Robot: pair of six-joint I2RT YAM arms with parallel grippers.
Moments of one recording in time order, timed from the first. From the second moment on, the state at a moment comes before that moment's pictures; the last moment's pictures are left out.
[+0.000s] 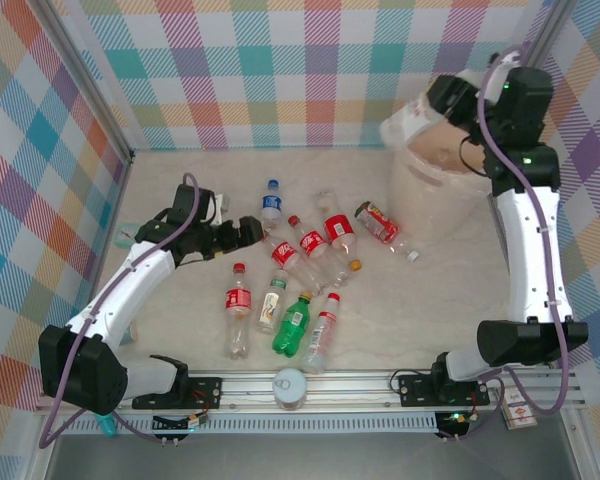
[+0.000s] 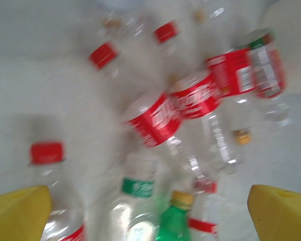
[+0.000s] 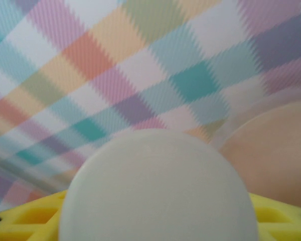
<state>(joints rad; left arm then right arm) -0.29 1.26 1.05 -0.74 0.31 -0.53 0.01 1.48 1.93 -0.63 -0.20 0.48</state>
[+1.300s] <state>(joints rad) -0.41 1.20 0.64 -0.80 0.24 -0.71 -0.01 1.36 1.78 -0.91 -0.20 0.38</state>
